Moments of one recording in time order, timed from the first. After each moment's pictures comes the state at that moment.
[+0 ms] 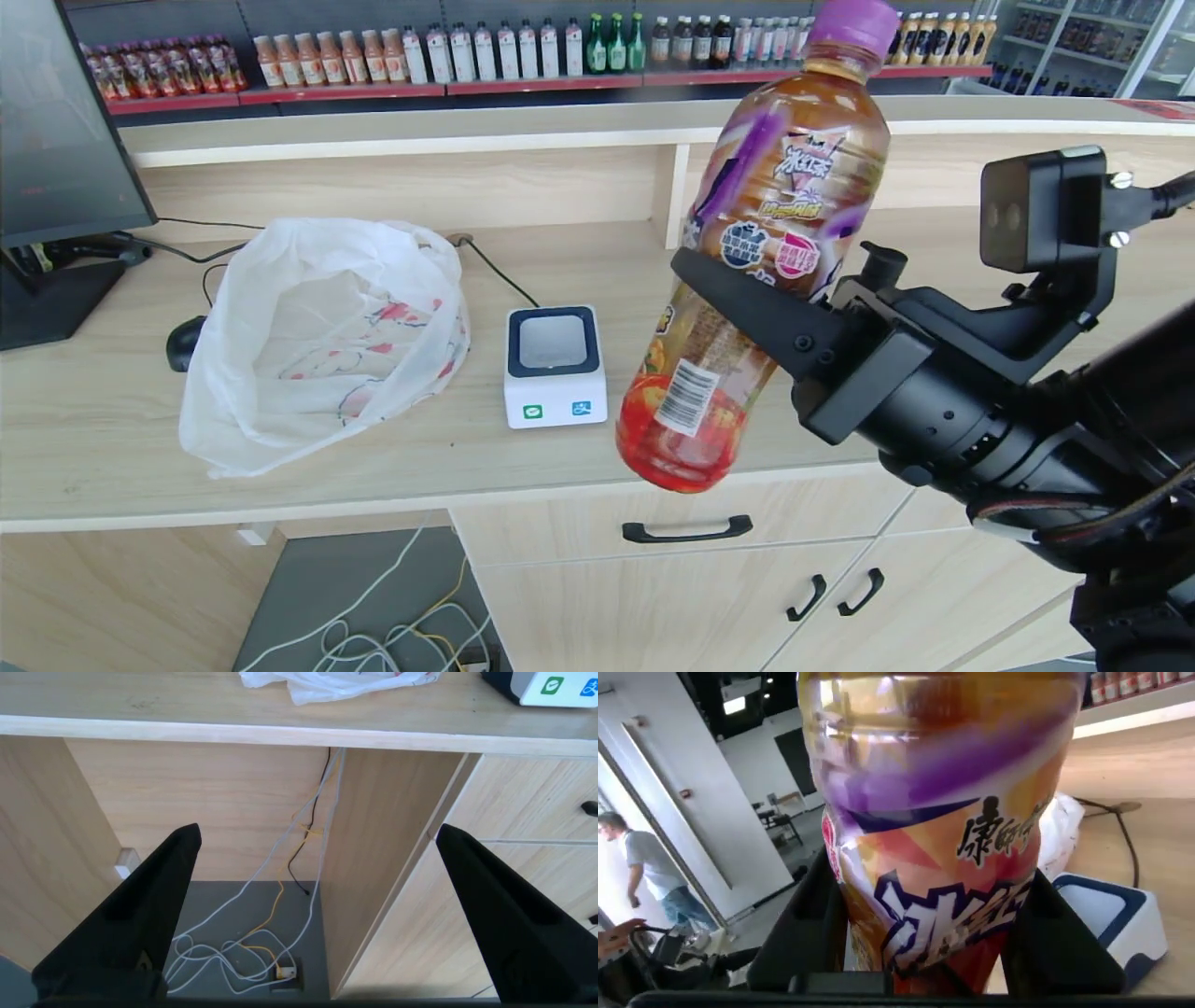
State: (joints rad) left arm 0.00 0.00 0.00 0.00 0.00 0.00; right arm 0.75 1.66 -0.66 -1.50 0.30 0.37
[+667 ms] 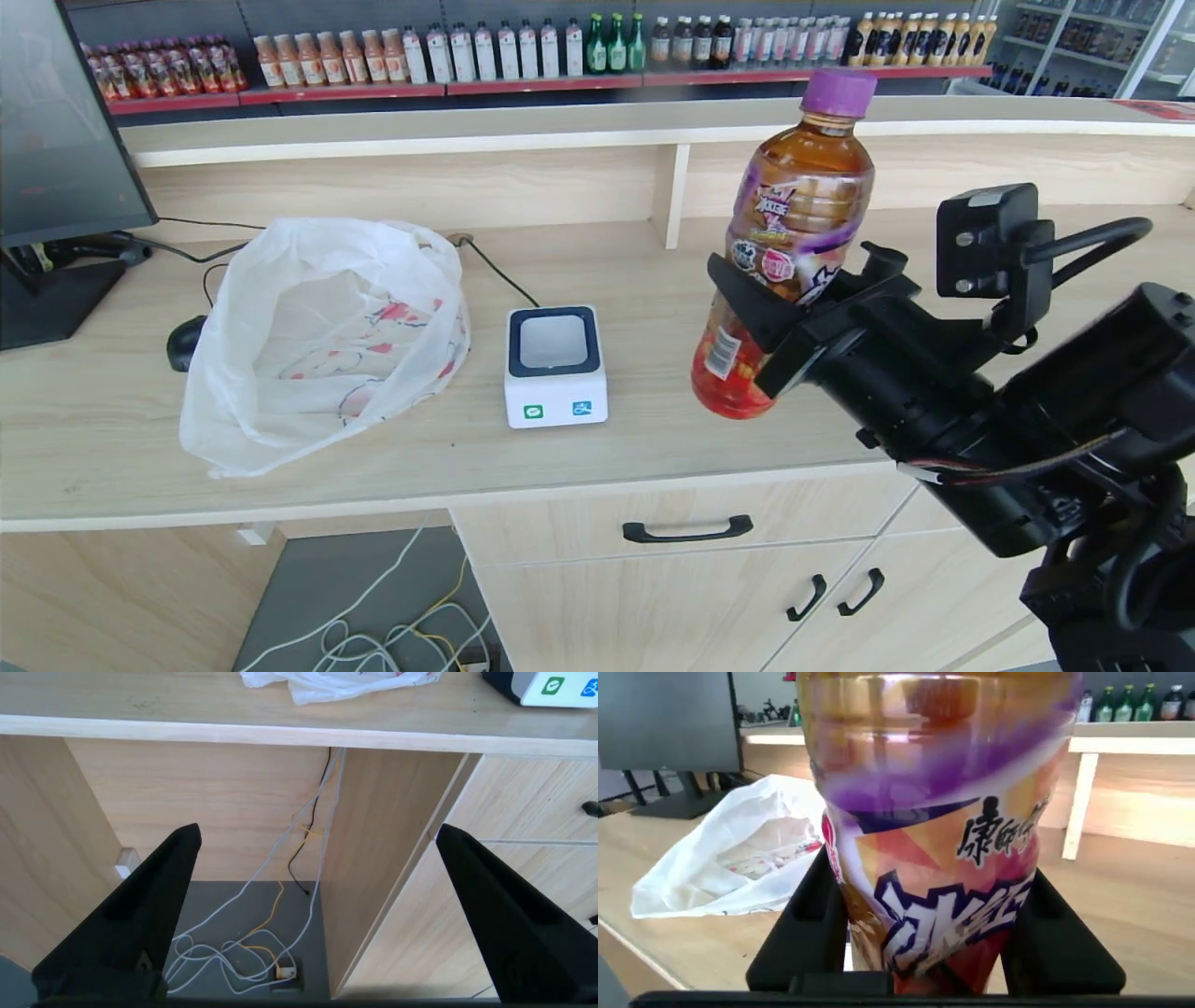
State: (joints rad) left arm 0.00 0.00 0.00 0.00 0.00 0.00; right arm 0.68 1.72 -0.66 -1.50 -0.07 -0.10
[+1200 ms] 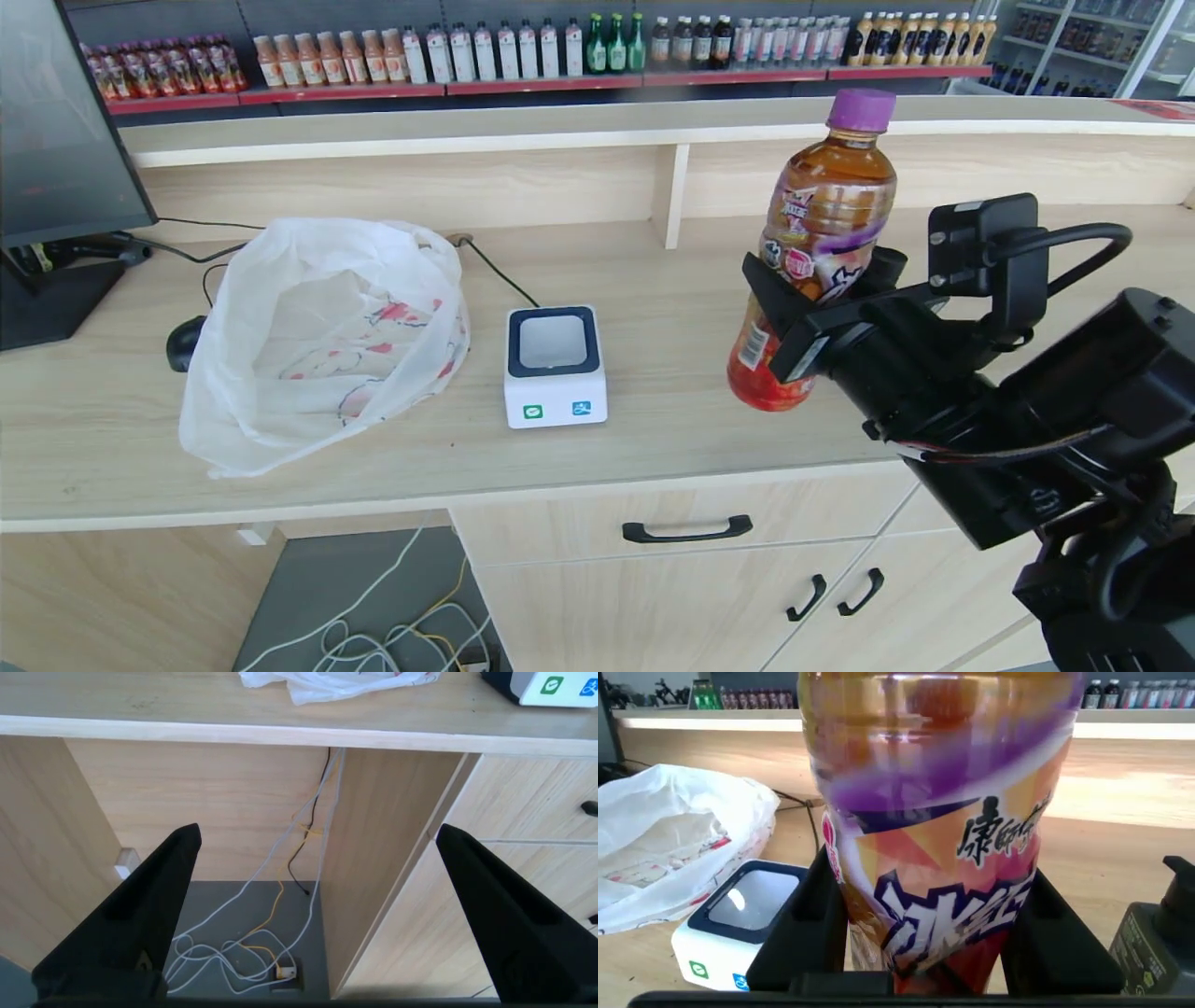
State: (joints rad) left arm 0.00 0.00 0.00 0.00 0.00 0.00; right arm 0.66 1.73 -0.65 -1.51 -0.25 -0.16
